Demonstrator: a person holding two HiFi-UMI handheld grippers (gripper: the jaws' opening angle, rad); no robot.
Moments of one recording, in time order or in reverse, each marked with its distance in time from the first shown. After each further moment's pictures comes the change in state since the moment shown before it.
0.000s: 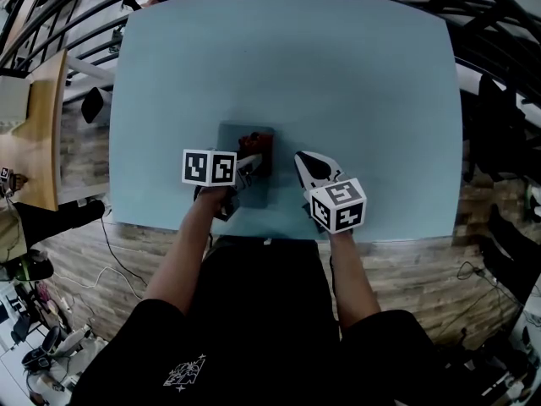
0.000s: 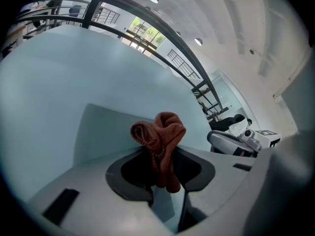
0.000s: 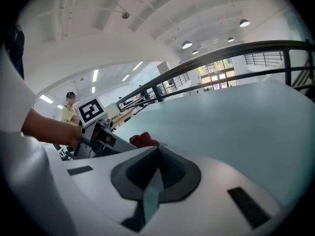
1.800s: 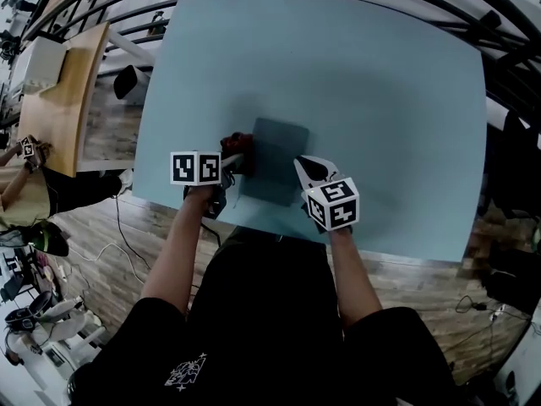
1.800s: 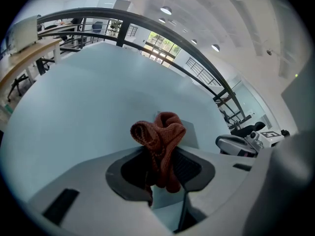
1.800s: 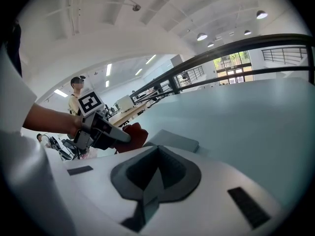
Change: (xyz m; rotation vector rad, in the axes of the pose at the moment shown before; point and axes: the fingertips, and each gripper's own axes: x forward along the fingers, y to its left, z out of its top) left arm -0.099 0.086 -0.019 -0.093 -0.110 0.239; right arm 0.047 0.062 -0.016 -0.081 0.073 0.148
